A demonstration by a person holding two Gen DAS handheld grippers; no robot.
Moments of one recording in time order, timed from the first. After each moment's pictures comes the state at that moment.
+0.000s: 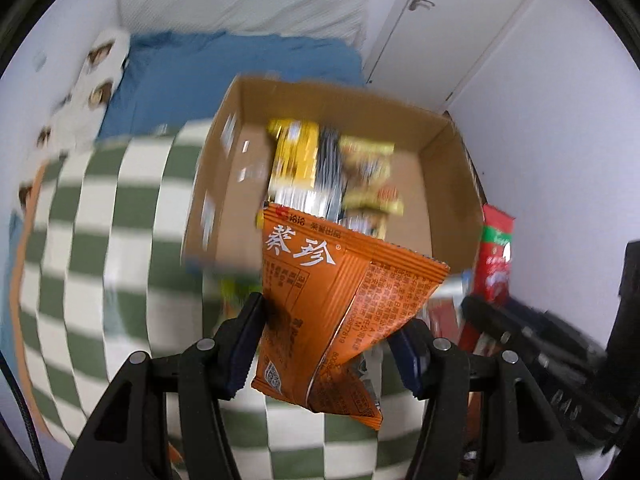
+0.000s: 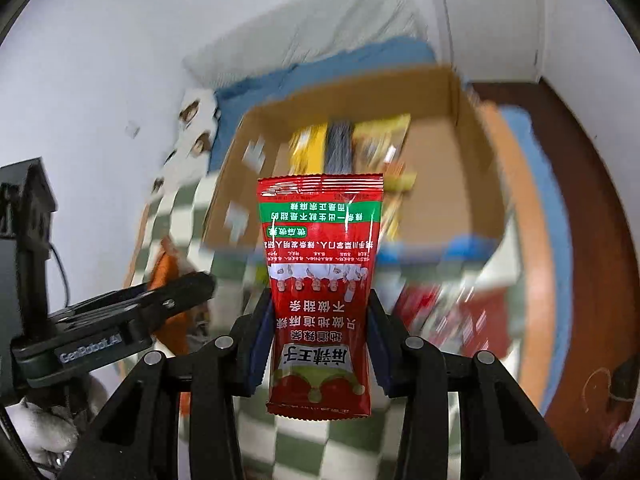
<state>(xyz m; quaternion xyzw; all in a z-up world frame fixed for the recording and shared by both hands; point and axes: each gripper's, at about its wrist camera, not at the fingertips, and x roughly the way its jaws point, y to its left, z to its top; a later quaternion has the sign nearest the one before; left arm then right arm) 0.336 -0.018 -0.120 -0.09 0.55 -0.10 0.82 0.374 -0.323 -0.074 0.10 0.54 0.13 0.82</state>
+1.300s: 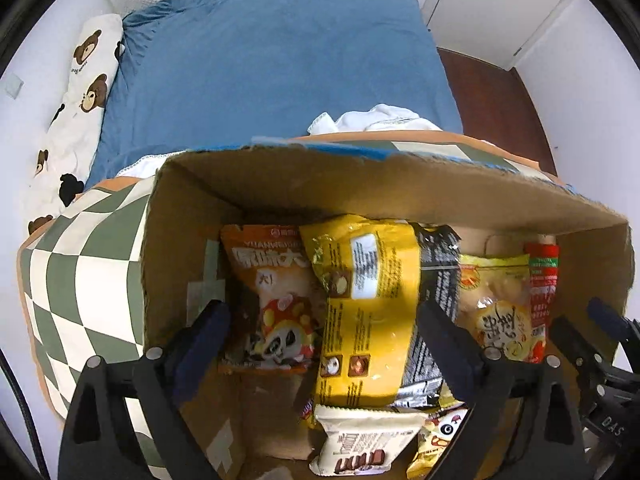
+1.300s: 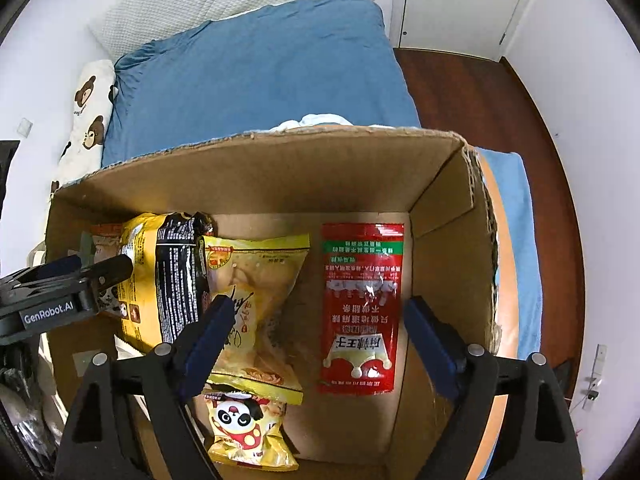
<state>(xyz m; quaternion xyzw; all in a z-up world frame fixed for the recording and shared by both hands) 0.560 -0.015 -0.234 -0.02 0.66 -0.03 0.75 0.603 -0.334 -0.196 0.03 0.64 0.03 0.76</state>
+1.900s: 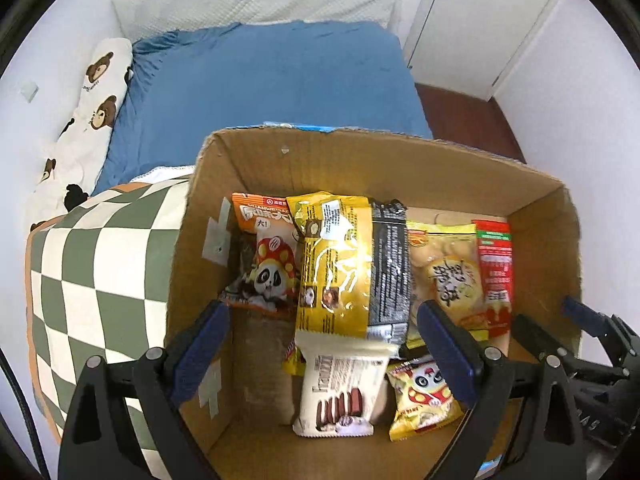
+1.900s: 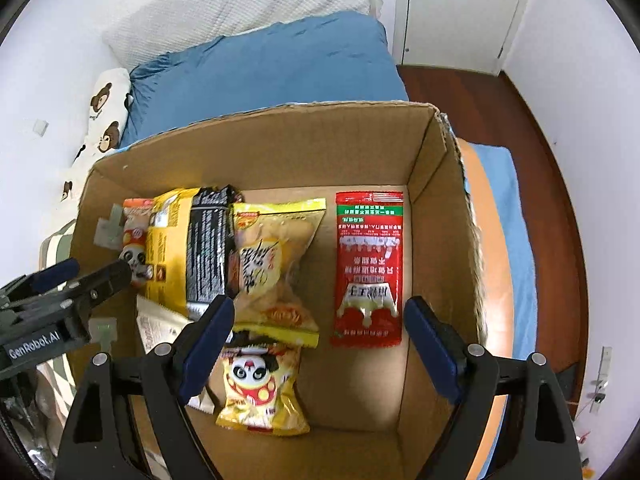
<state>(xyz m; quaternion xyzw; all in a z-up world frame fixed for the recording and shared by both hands) 0.486 -0.019 -0.181 -0.04 0.59 -0.04 0.81 0.543 -0.319 -0.161 0.01 0.60 0.04 0.80</state>
